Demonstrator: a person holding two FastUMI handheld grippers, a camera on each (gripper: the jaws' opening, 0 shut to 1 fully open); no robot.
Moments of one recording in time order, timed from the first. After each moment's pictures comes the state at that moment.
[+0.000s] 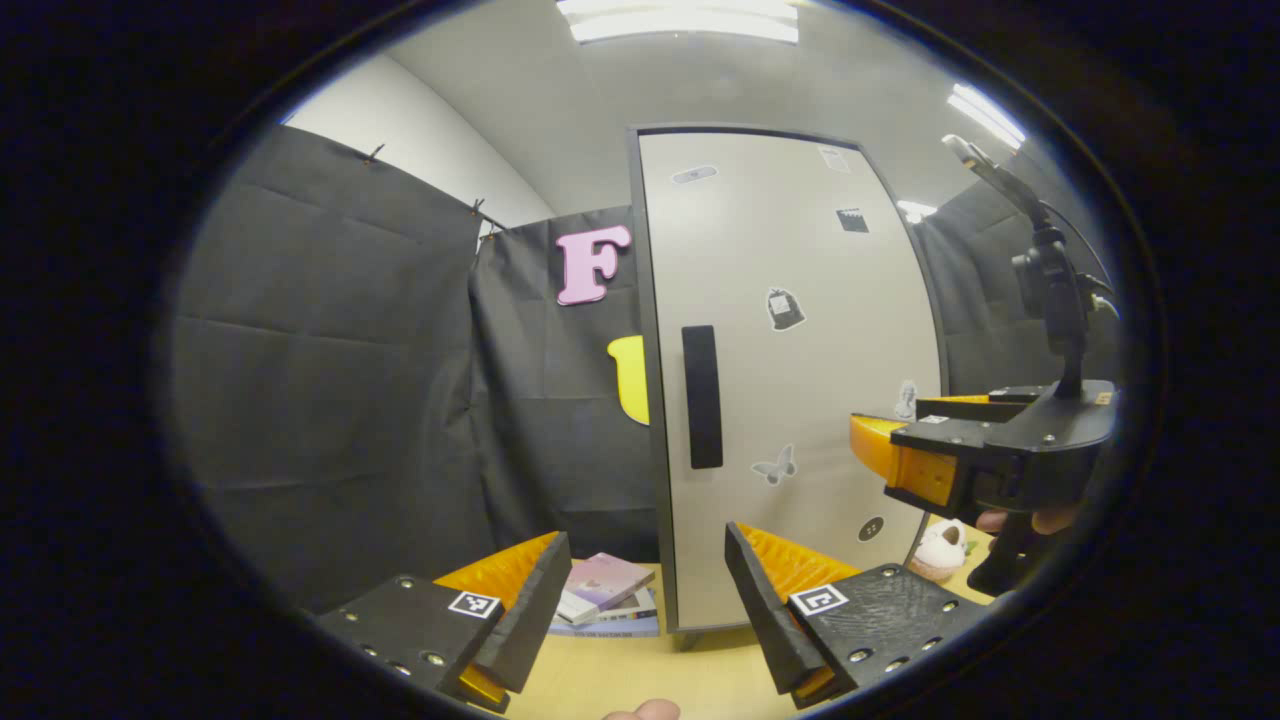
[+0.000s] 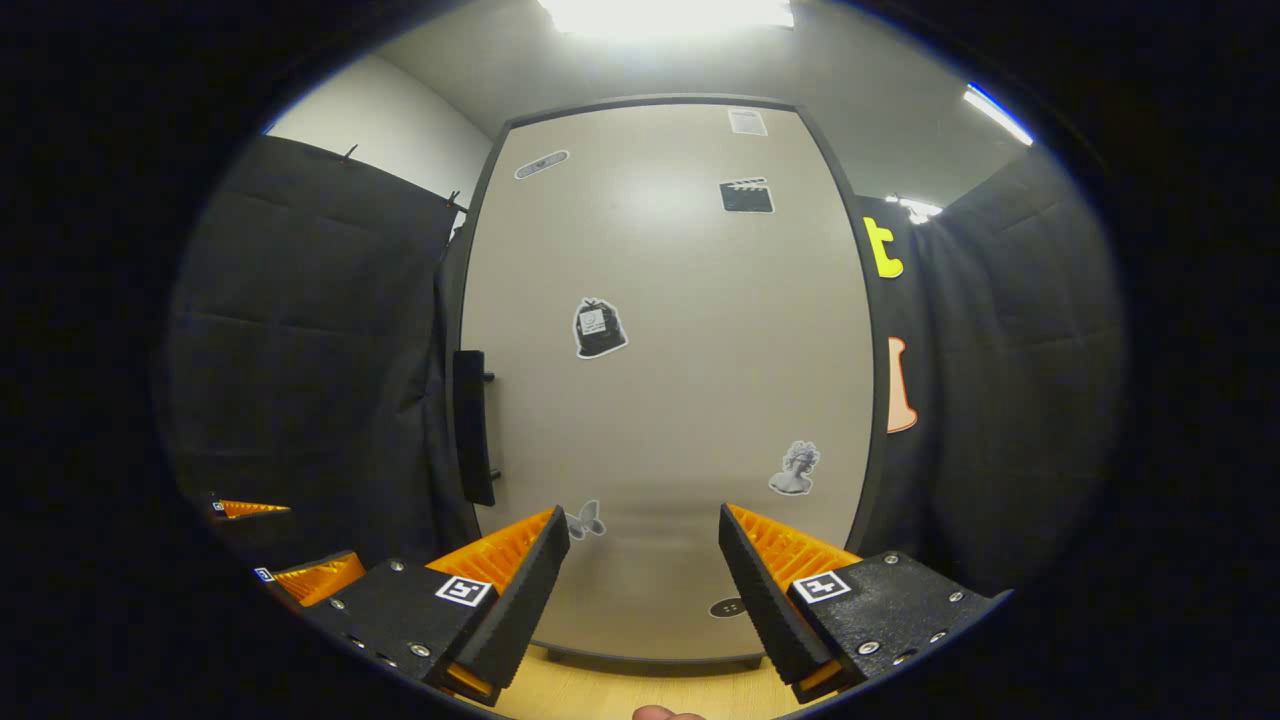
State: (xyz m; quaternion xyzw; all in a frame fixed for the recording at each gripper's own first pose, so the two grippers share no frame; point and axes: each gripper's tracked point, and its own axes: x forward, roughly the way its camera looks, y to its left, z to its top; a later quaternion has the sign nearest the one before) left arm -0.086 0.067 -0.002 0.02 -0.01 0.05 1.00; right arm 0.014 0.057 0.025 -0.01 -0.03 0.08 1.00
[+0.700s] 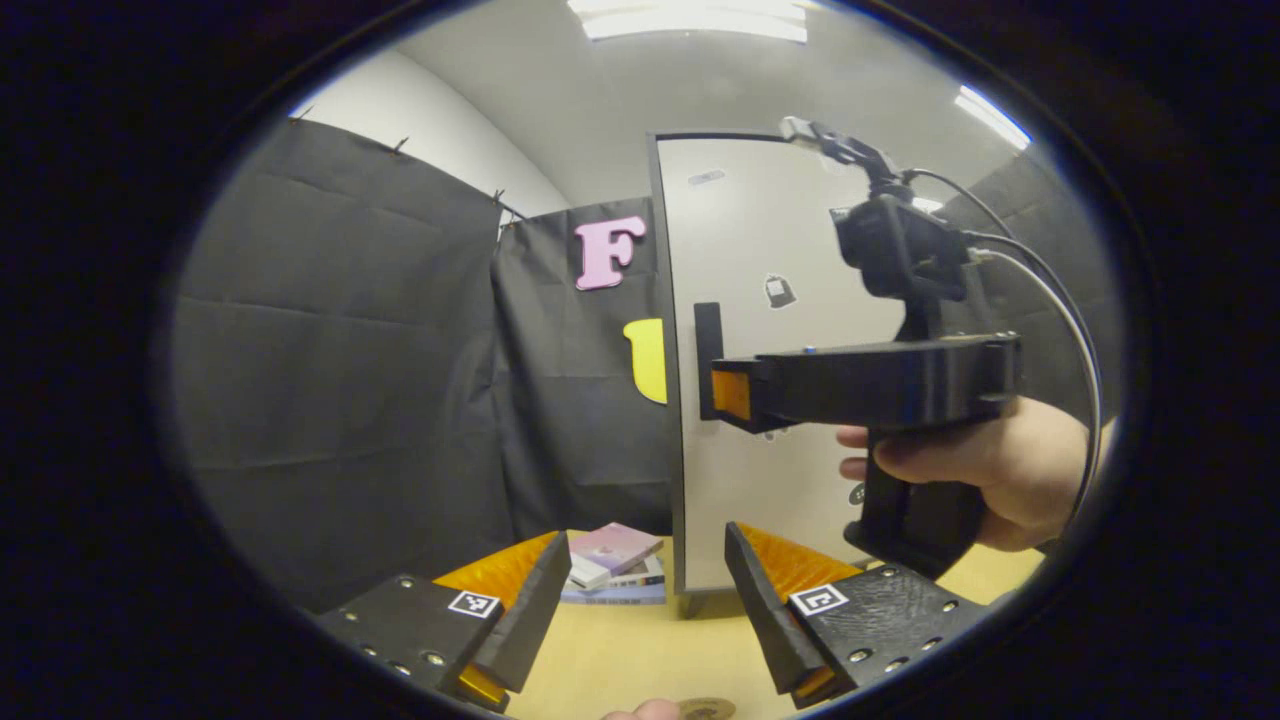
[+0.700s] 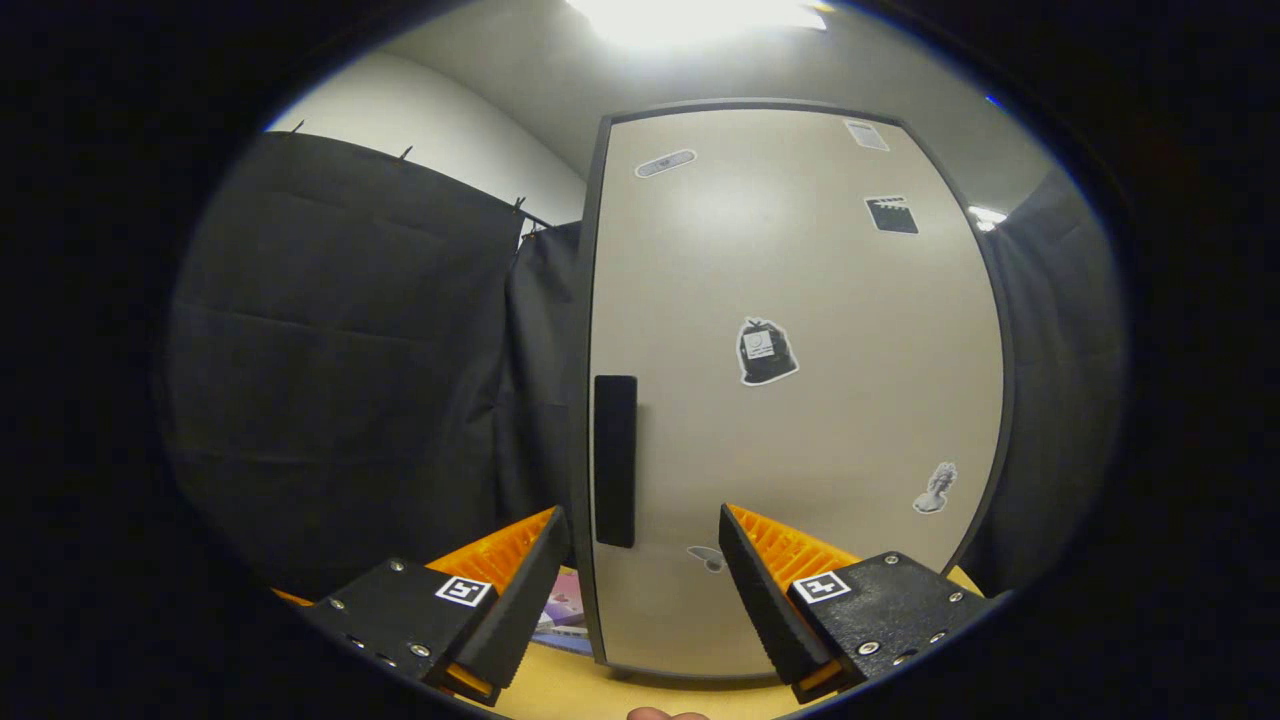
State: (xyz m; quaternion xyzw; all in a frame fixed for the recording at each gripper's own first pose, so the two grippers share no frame) left arm -0.158 0.068 -0.024 0.03 0.00 0.07 1.00; right arm 0.022 0.166 0.039 -0.02 -0.03 0.16 0.99
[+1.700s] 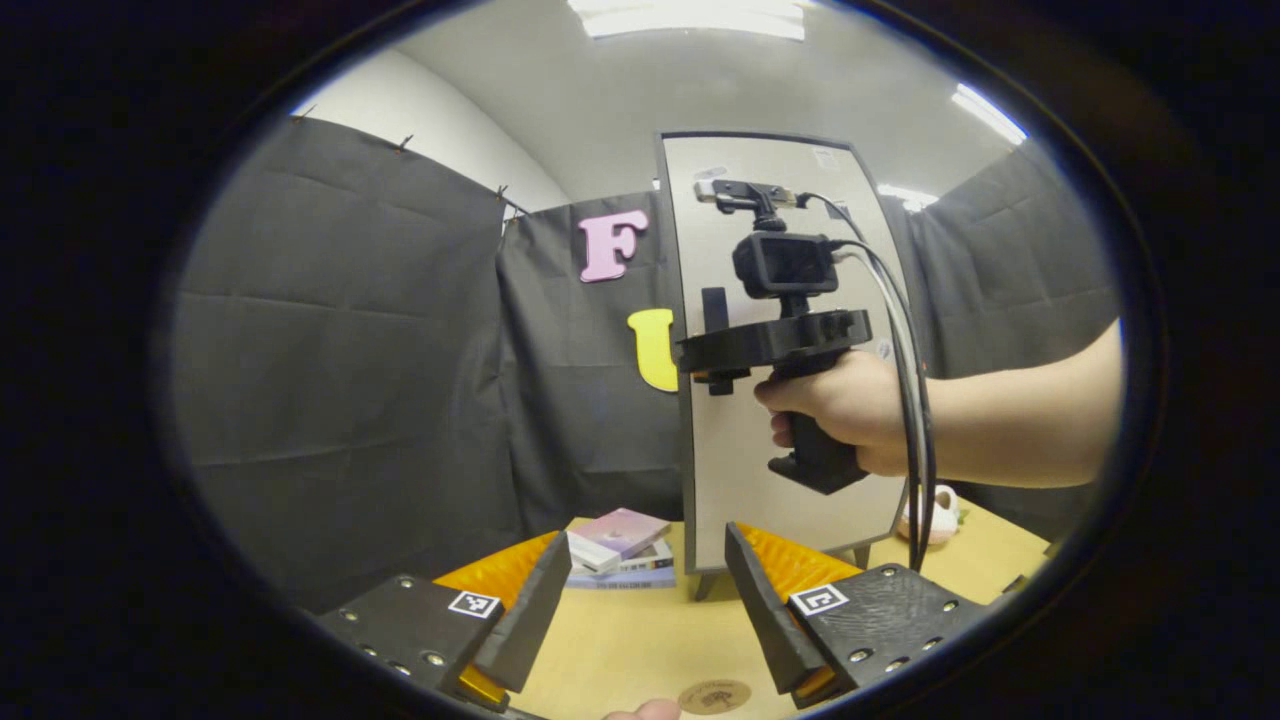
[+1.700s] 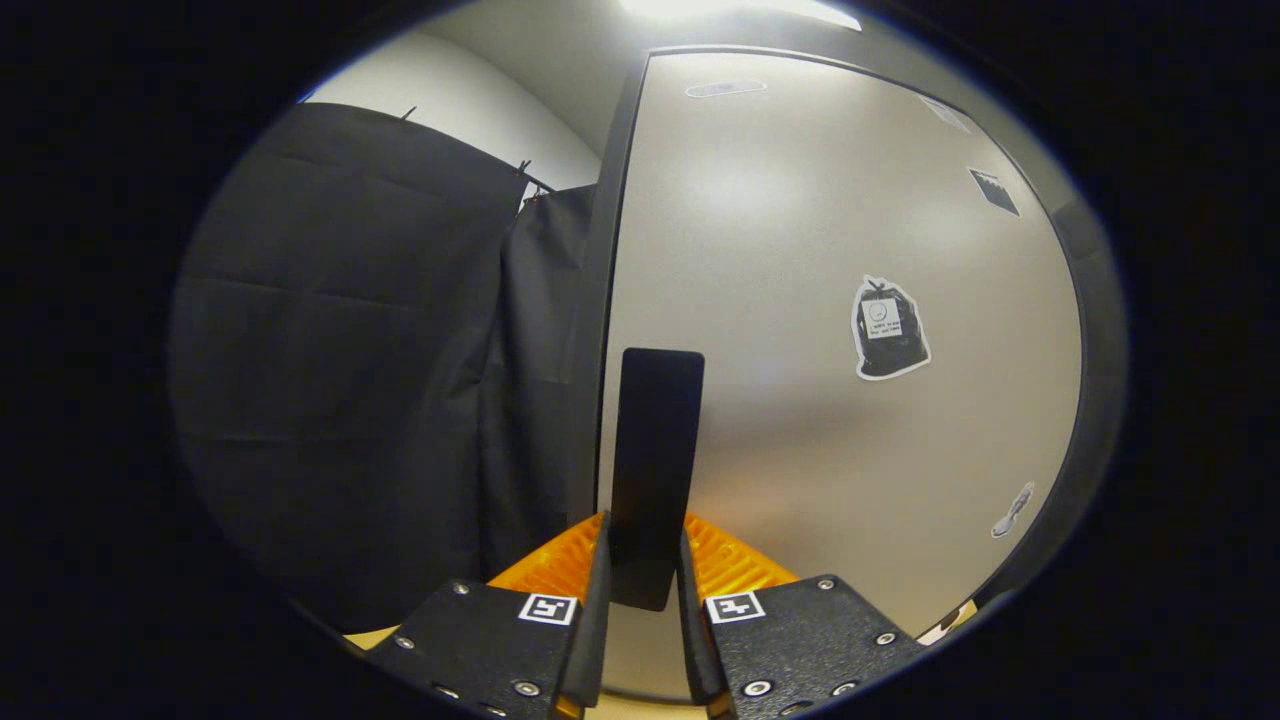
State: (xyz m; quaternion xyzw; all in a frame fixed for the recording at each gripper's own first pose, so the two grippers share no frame) left arm -0.186 0.086 -0.048 0.01 0.02 0.07 1.00; right arm 0.100 0.203 0.030 -0.05 0.00 0.17 0.98
